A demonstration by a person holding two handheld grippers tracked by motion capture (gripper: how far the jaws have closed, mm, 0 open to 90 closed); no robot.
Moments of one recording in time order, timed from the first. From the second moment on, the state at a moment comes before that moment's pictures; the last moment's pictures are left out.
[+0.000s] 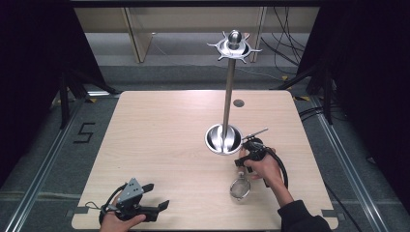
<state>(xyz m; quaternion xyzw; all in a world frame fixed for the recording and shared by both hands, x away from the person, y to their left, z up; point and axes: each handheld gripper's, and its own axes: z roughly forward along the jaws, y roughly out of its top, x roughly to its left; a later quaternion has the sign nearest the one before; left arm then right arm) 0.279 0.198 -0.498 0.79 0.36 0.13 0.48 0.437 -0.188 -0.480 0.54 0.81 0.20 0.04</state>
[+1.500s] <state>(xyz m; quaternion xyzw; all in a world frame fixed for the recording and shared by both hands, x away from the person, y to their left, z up) 0.279 0.197 -0.498 0.79 0.37 0.12 0.48 0.413 -0.209 -0.446 0.40 0.90 0.17 0.09</state>
